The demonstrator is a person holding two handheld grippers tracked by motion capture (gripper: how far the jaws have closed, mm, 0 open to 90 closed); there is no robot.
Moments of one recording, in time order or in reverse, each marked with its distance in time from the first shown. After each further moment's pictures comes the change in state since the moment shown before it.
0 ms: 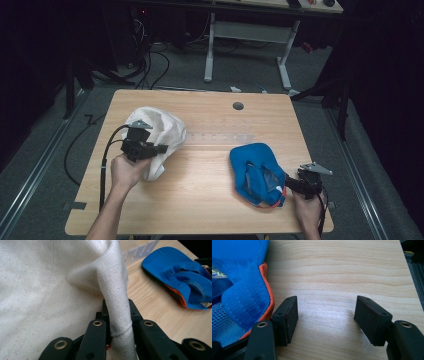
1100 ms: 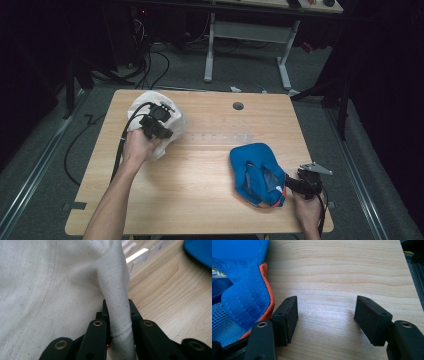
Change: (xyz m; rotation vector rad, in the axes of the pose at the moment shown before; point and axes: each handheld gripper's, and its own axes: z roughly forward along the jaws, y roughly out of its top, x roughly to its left) left arm -0.003 0.069 0.038 0.276 0.220 0.137; right arm 0.000 0.000 0.000 0.001 -0.001 -0.003
